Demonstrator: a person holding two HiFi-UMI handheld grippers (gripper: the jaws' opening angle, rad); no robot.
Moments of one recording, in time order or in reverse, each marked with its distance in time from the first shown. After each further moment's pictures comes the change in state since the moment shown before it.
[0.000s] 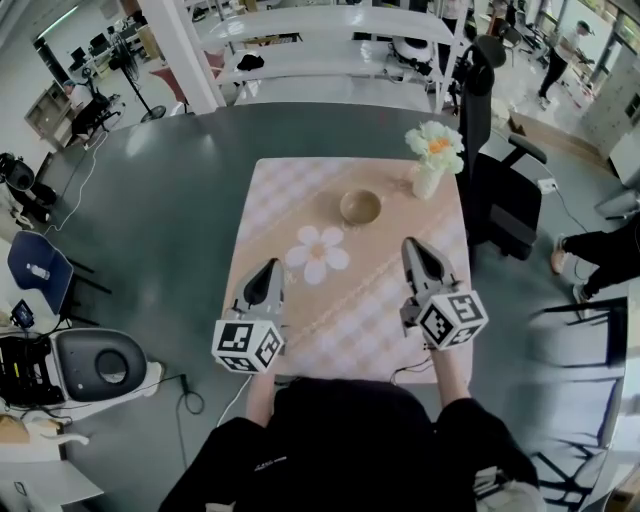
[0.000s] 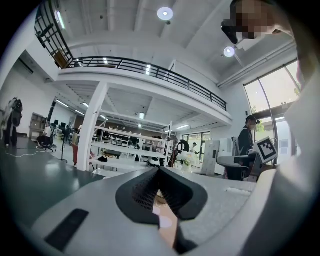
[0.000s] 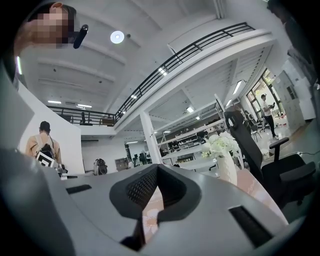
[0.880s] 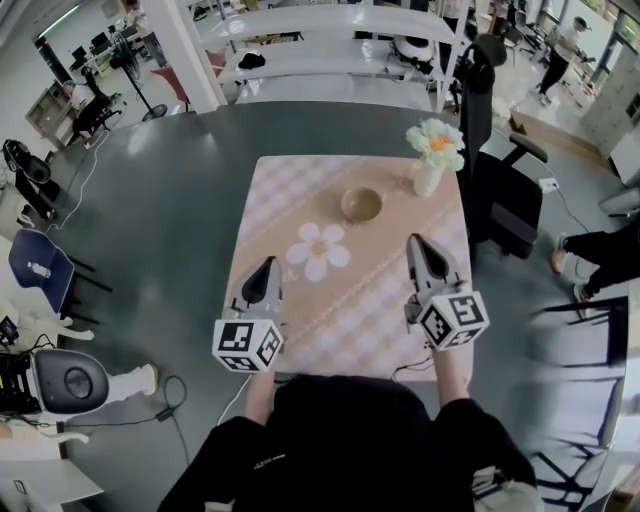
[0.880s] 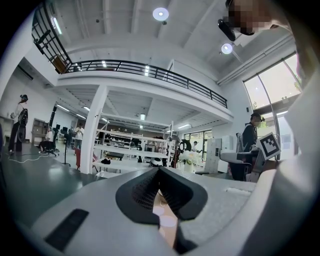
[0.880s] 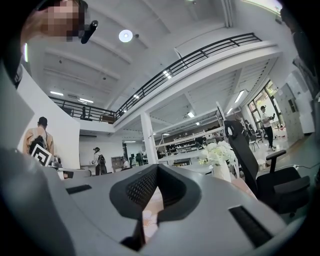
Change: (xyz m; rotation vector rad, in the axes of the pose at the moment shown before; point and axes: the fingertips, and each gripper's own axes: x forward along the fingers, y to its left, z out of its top) left arm -0.009 0.004 0.007 0.034 -0.002 0.029; right arm -0.007 0.004 0.012 -0.089 -0.023 -0.031
